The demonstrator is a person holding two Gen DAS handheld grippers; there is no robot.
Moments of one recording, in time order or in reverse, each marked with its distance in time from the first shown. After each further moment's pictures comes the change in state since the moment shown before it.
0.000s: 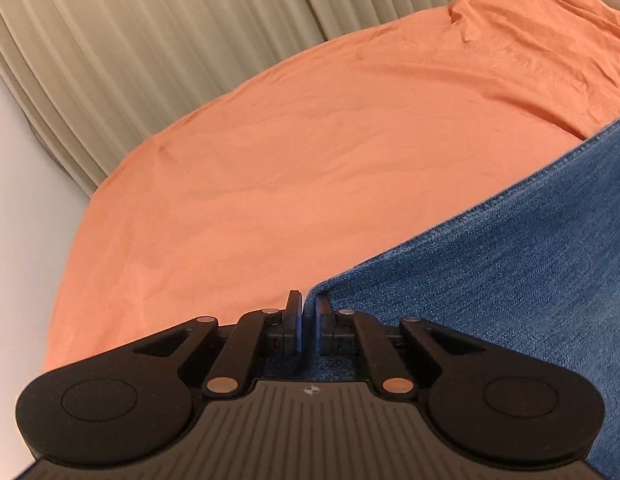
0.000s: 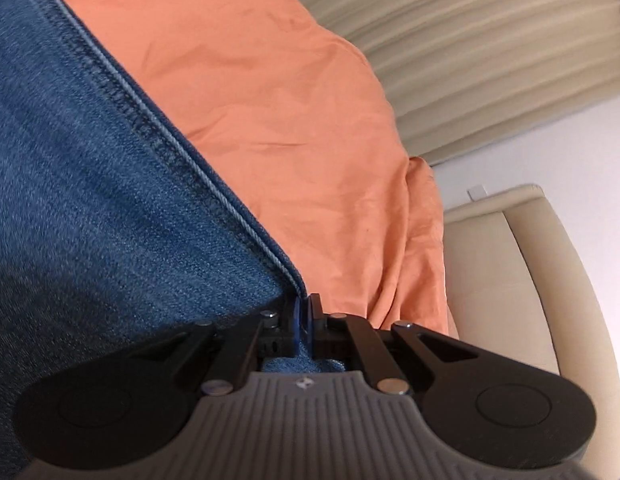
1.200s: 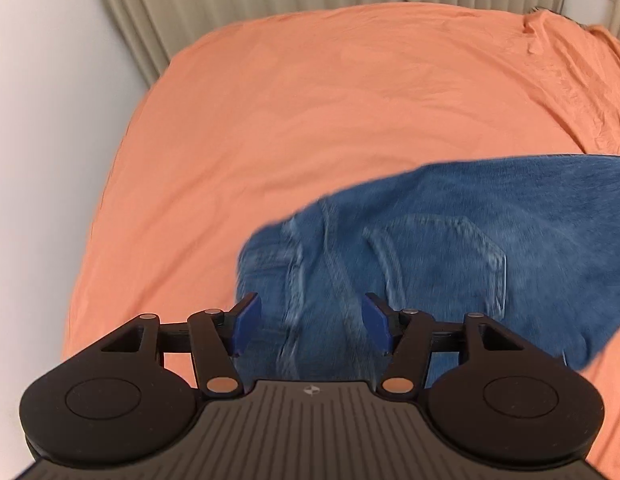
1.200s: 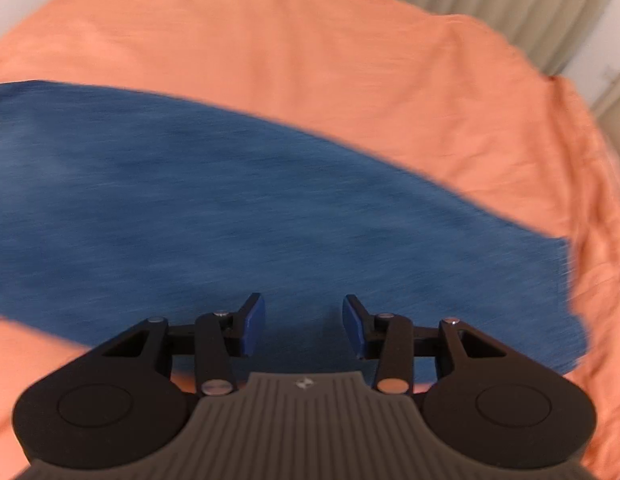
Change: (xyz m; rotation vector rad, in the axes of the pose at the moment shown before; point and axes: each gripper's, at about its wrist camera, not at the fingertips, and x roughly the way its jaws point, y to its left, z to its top) left arm -0.127 0.131 -0.091 -0.320 0.248 -0.076; right arm -0.215 0.058 0.040 0.389 0.089 0.730
